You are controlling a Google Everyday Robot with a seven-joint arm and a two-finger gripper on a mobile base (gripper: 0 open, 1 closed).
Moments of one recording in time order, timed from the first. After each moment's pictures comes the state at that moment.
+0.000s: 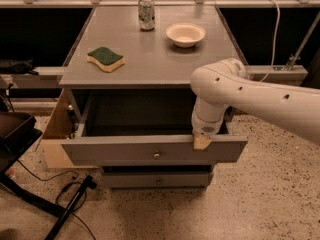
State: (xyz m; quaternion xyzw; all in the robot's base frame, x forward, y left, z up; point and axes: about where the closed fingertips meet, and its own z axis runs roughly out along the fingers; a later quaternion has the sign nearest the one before) arm 0.550 -0.133 0.657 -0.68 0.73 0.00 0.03
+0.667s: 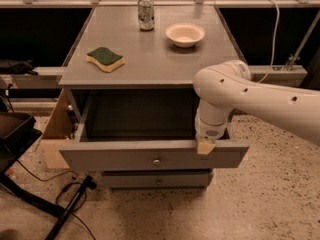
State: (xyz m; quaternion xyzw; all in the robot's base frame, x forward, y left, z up) arm 0.529 -0.139 0.659 -0.68 0.73 0.01 0.01
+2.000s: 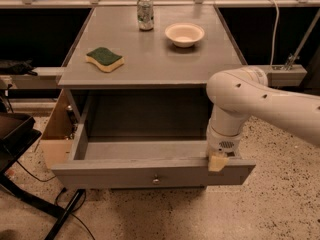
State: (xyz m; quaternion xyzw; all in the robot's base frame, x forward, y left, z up) arm 0.468 -0.165 0.667 -0.68 0.73 0.05 -0.03
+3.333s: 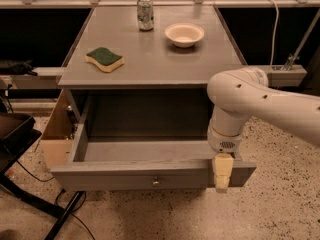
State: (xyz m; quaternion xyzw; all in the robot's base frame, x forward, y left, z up) arm 0.468 -0.165 0.667 -0.68 0.73 0.05 -0.03
